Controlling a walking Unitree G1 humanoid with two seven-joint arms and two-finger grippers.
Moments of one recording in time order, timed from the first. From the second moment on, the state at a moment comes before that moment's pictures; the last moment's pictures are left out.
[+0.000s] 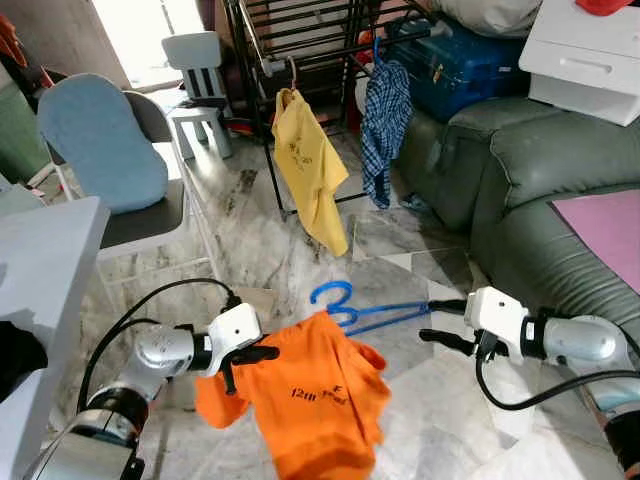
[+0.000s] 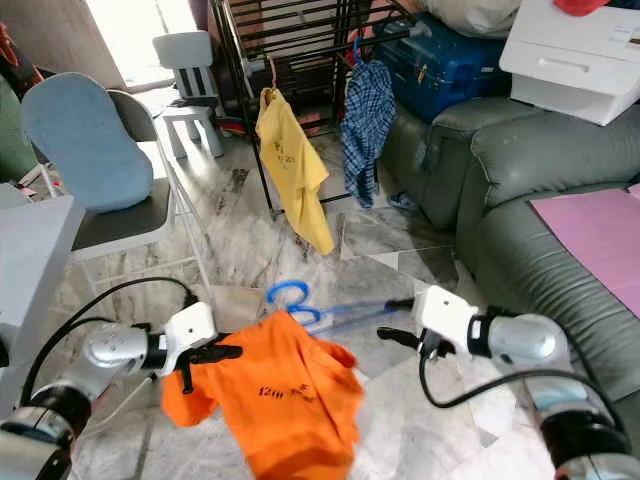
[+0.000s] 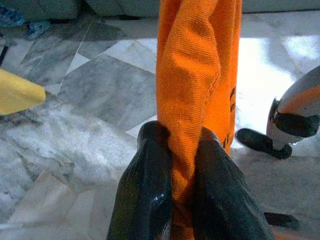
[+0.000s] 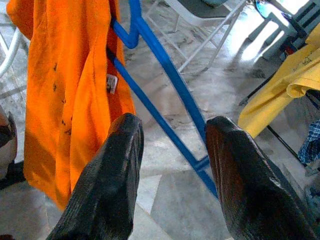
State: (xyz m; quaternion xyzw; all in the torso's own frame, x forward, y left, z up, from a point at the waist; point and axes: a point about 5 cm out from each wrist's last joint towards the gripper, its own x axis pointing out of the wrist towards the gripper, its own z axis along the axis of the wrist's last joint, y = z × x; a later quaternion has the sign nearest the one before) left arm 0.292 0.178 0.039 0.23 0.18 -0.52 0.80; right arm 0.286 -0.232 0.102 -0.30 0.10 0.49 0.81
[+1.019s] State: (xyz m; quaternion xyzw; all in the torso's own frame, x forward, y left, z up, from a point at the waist) left arm 0.279 0.171 0.034 0.15 0.11 -0.47 0.86; right arm 0.285 -0.183 0.045 -0.08 0.13 0.28 0.95
